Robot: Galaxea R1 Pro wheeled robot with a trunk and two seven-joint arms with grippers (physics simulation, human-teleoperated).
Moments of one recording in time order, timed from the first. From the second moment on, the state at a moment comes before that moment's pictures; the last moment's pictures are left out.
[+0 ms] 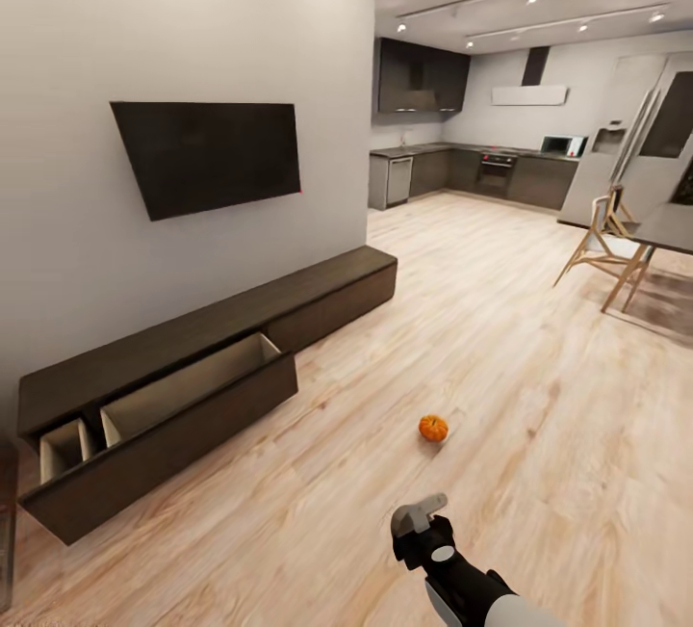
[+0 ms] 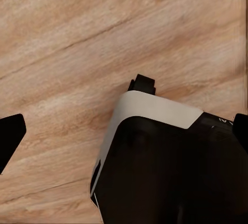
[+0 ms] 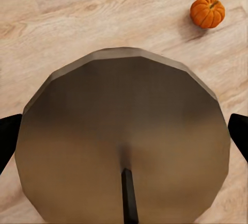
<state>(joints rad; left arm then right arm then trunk) -0.48 0.05 -0.82 0.02 1.13 0.26 0.17 -0.60 0.12 0.35 -0.18 0.03 0.00 -0.15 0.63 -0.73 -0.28</state>
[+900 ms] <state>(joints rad) -0.48 0.05 -0.82 0.02 1.13 0.26 0.17 -0.60 0.12 0.35 -0.18 0.03 0.00 -0.15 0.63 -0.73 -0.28</state>
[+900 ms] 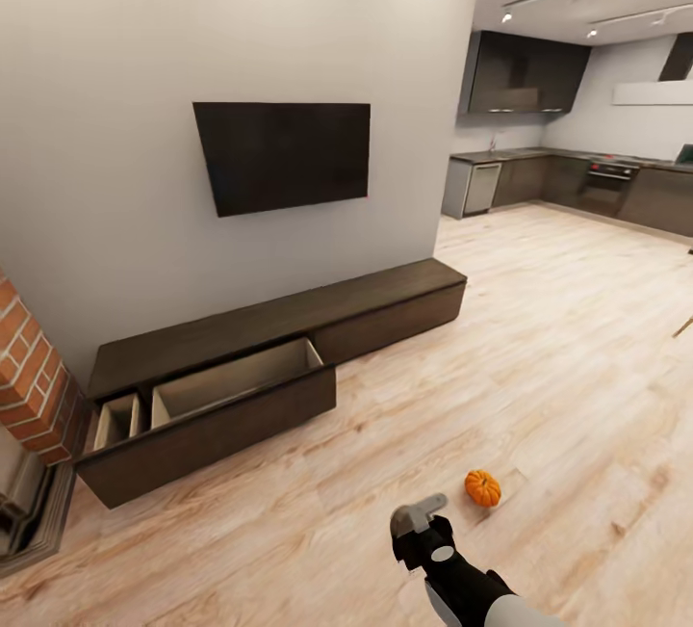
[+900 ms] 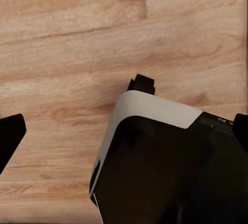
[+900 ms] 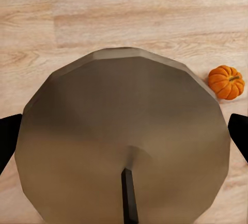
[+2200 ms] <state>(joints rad) -0.48 0.05 -0.82 0.02 1.13 0.26 0.17 -0.60 0.12 0.35 -0.18 0.03 0.00 -0.15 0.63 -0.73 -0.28</state>
